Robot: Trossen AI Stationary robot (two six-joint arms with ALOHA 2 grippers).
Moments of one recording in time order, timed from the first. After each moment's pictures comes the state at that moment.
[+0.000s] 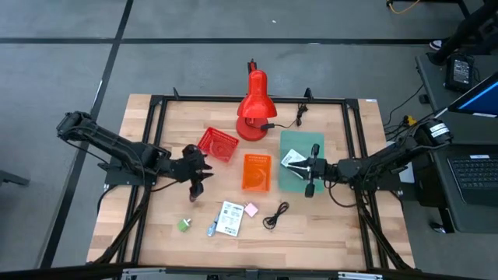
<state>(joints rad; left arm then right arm) -0.34 1.03 0.72 -0.49 -0.43 -0.58 0.32 1.18 0.16 0.99 0.53 -0.06</state>
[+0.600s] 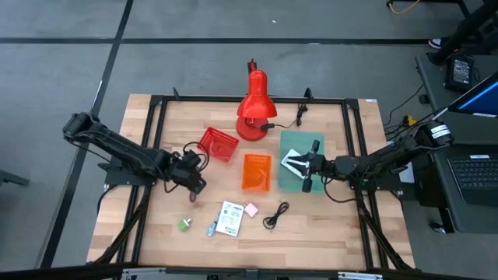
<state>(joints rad) -0.34 1.19 0.72 -0.81 -0.39 -1.15 0.26 1.18 0.16 0.95 0.53 -0.06</state>
